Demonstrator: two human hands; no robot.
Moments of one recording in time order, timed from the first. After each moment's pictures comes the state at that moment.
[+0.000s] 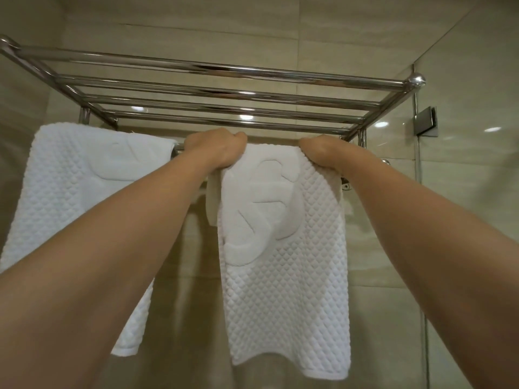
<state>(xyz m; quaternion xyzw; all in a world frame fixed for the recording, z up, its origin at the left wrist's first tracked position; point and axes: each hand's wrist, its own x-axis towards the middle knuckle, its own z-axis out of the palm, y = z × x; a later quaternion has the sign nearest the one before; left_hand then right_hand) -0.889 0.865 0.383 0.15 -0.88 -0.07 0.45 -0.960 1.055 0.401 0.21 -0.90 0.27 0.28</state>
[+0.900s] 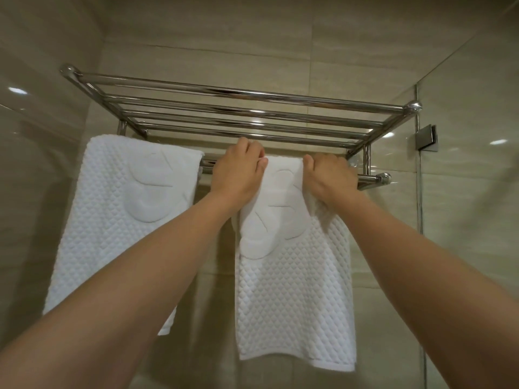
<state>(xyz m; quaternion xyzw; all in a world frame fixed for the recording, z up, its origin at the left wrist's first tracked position) -0.883 0.863 0.334 -0.03 -0.77 0.00 0.64 -0.949 1.038 0.354 0.17 -0.83 0.16 0.51</state>
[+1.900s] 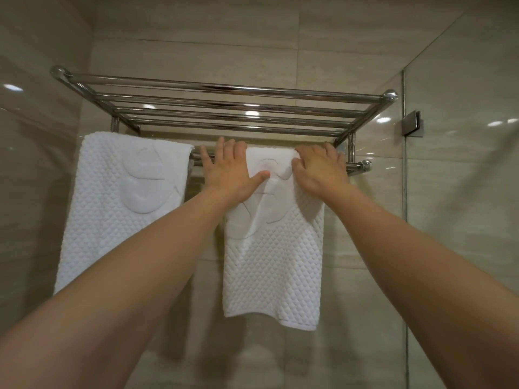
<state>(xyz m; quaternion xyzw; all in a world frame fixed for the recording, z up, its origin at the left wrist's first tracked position) -0.875 0.881 0.324 0.10 -0.86 0.03 0.50 -0.933 1.063 0.341 0.24 -0.84 0.17 0.44</state>
